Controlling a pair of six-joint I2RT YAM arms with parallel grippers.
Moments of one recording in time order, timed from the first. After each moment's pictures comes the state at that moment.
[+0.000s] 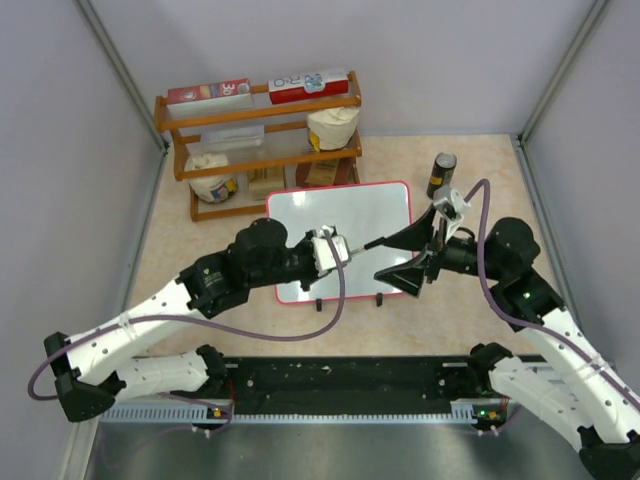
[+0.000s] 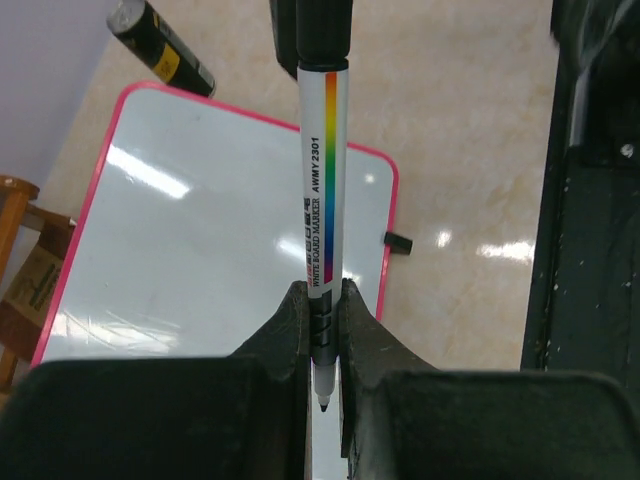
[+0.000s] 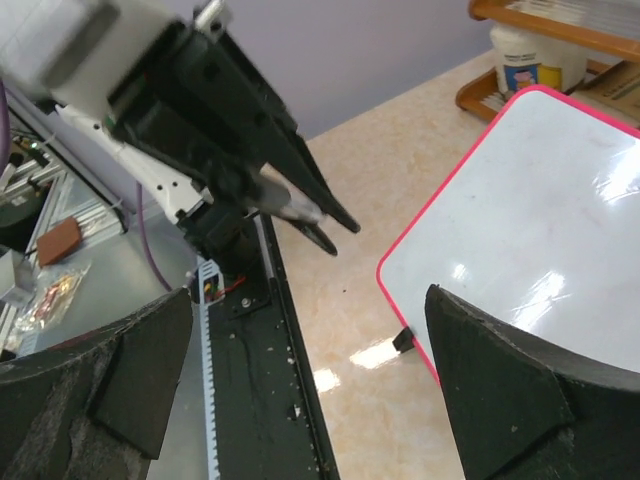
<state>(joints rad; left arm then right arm) -1.02 1.01 1.05 -0.41 0.14 0.40 0.51 0.71 0.82 -0.11 -0.76 0.34</state>
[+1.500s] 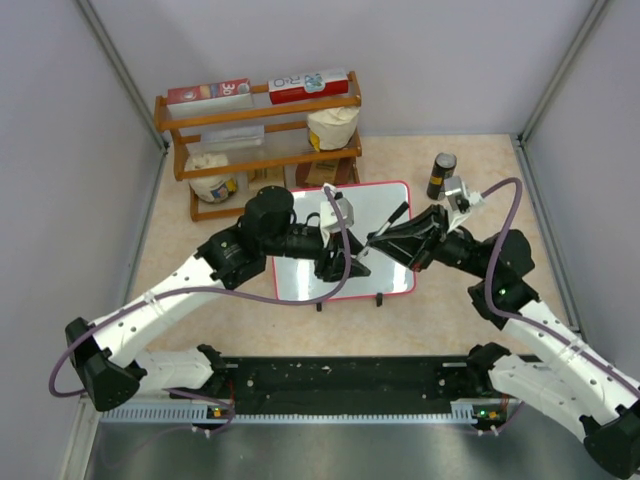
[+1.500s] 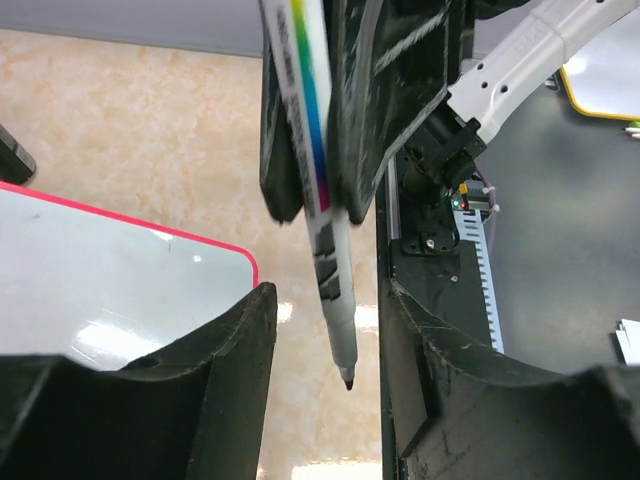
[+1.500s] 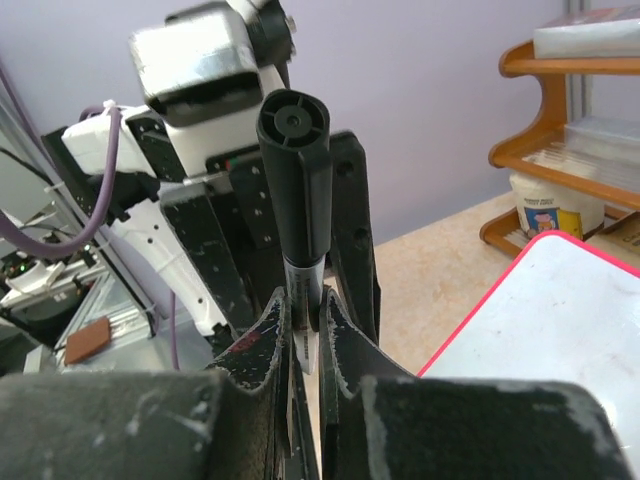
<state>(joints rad) -0.85 1.19 1.19 -0.25 0.71 0.06 0.59 0.80 0.68 0.52 -0.68 0.60</state>
